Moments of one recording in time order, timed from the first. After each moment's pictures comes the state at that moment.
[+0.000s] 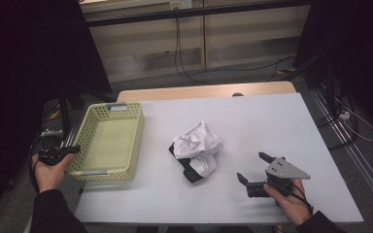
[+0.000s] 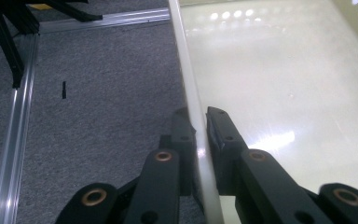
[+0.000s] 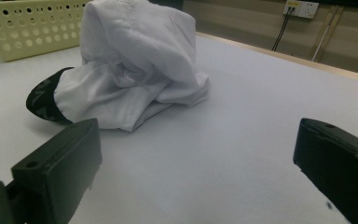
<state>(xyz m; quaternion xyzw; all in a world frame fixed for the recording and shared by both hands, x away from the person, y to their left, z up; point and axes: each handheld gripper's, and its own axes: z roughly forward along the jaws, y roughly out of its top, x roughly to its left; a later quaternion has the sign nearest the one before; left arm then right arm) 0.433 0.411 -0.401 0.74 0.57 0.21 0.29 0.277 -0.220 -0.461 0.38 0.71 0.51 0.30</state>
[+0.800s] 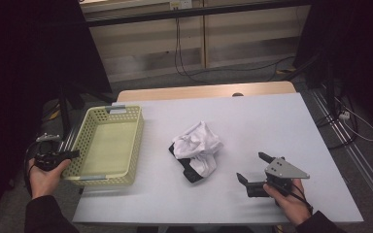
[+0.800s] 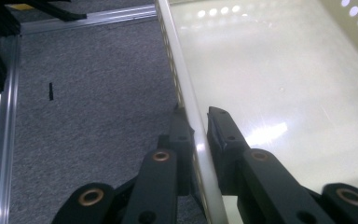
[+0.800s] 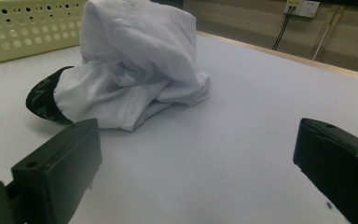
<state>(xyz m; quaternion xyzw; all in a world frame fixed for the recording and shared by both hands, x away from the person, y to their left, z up) 0.420 0.417 -0.402 0.75 0.54 0.20 0.31 0.278 -0.219 -0.461 0.38 0.71 0.51 0.29</state>
